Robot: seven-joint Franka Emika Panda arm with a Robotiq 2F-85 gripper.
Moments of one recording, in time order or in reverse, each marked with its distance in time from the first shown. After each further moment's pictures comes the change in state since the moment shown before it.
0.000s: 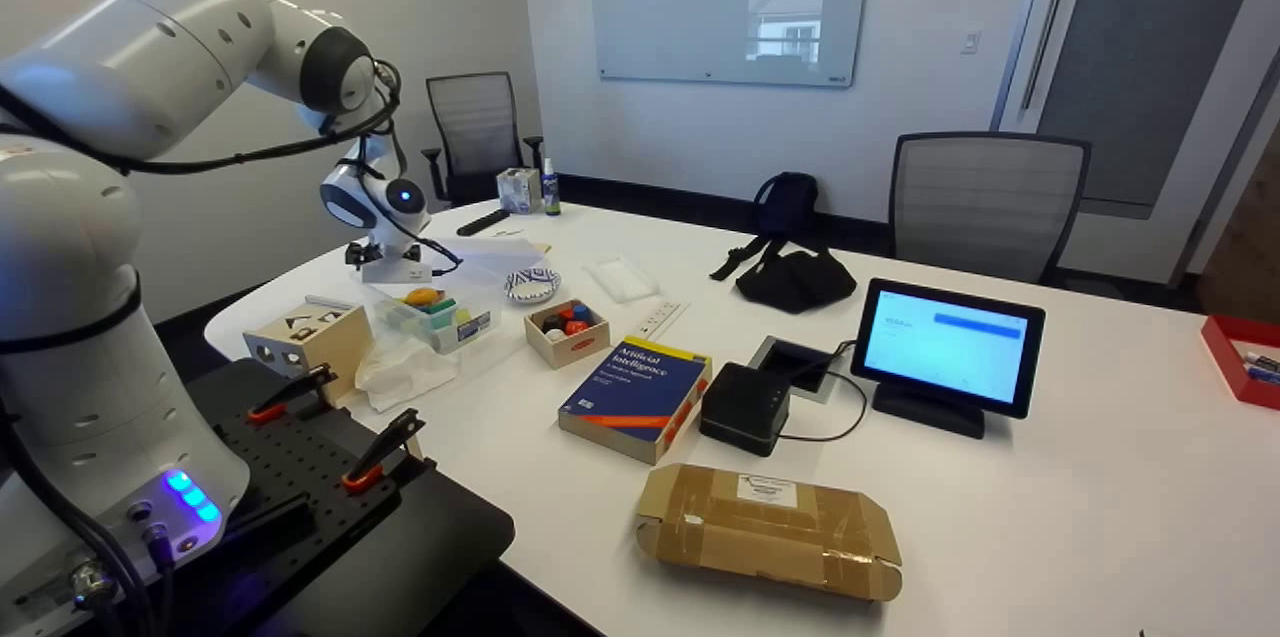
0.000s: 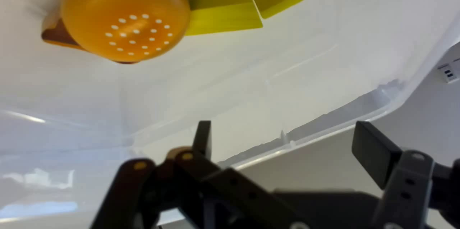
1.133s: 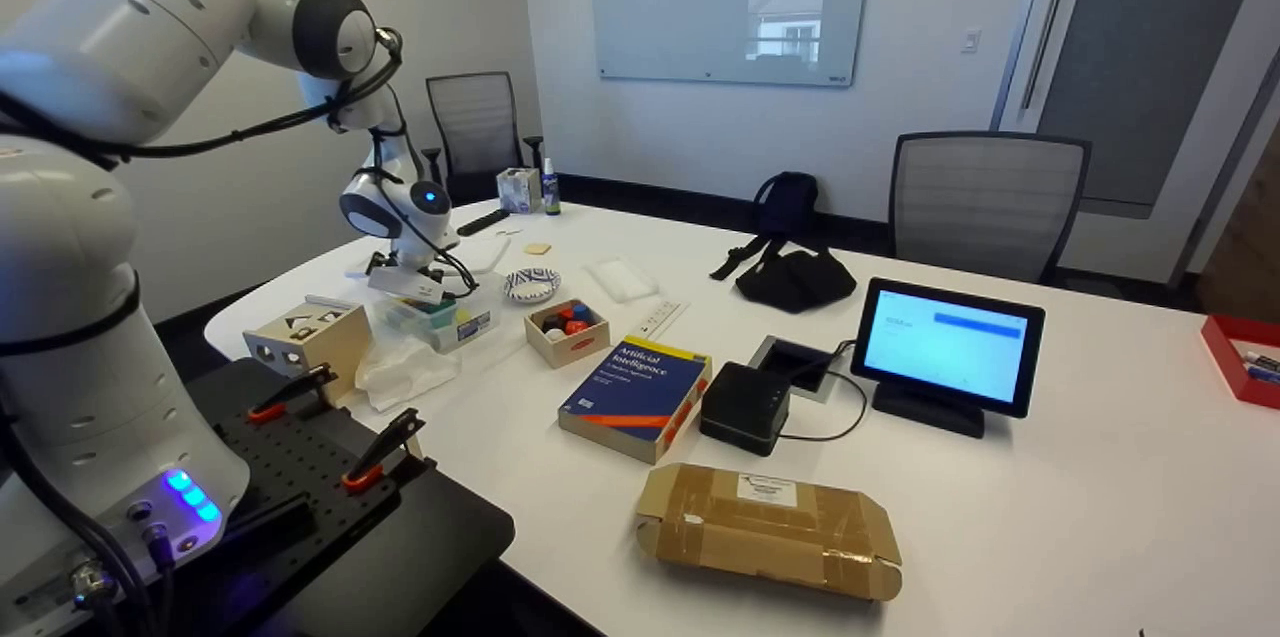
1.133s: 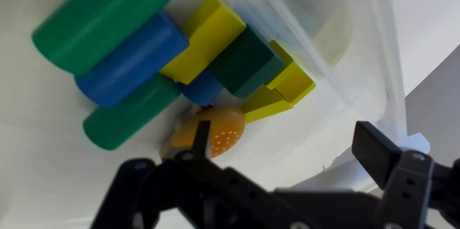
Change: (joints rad) arm -0.047 -0.120 -0.114 -0.209 -0.107 -0.062 0.404
